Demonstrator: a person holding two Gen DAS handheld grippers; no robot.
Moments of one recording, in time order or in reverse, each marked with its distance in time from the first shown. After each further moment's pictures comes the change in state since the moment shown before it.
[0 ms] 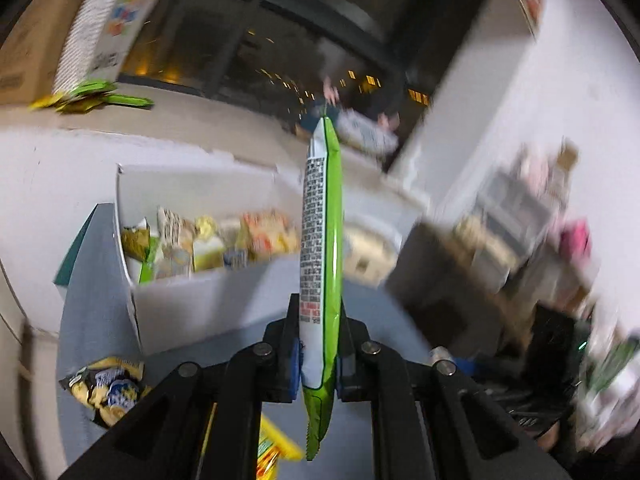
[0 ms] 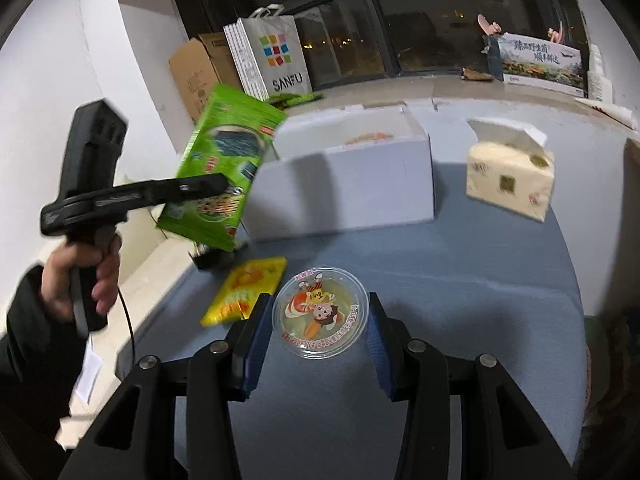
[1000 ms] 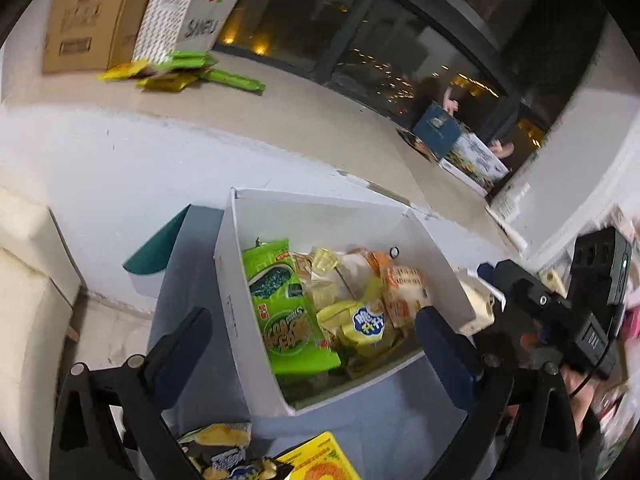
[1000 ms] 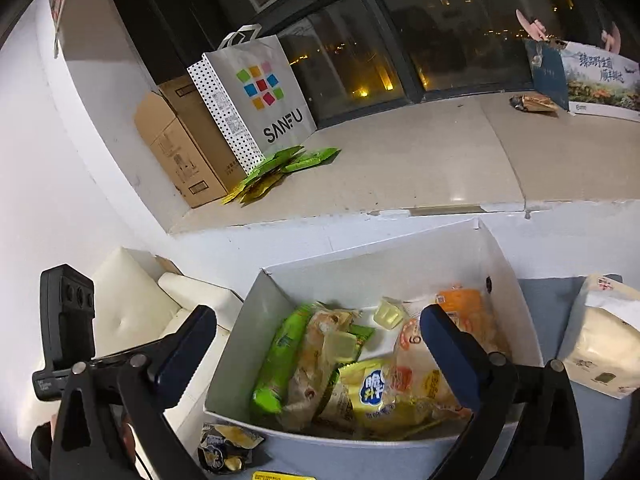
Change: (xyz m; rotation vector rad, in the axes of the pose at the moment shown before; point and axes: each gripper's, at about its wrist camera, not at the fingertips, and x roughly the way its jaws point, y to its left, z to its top) left arm 0.035 0.096 0.076 -0.132 0.102 0.306; right arm 0.151 -0.007 0.208 0.104 -0.017 0.069
